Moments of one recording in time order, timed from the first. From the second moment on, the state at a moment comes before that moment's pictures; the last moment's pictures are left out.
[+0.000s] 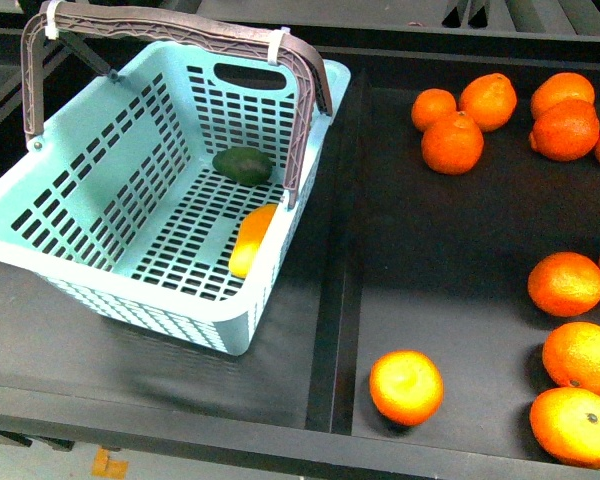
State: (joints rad) left arm -0.13 1.54 0.58 0.98 -0.13 -0.15; right arm 0.00 0.00 0.02 0.00 0.00 0.00
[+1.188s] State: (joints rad) left arm 0.00 0.60 0.01 0.58 0.00 -0.01; right arm 0.00 0.00 0.02 0.00 0.00 0.00
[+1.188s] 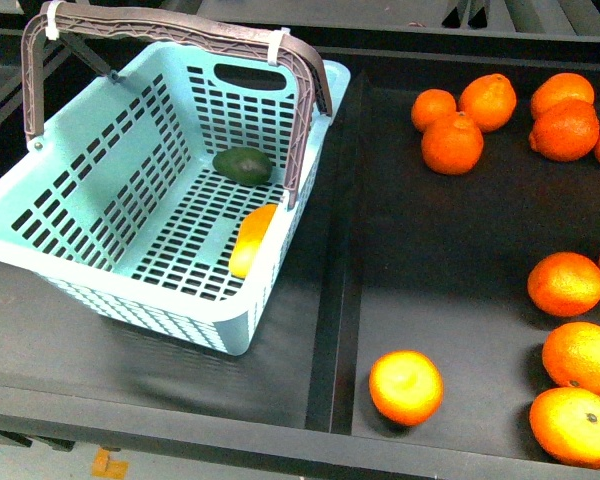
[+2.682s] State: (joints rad) left arm 0.00 0.01 0.01 0.00 0.00 -0.01; right arm 0.00 0.00 0.02 0.00 0.00 0.00
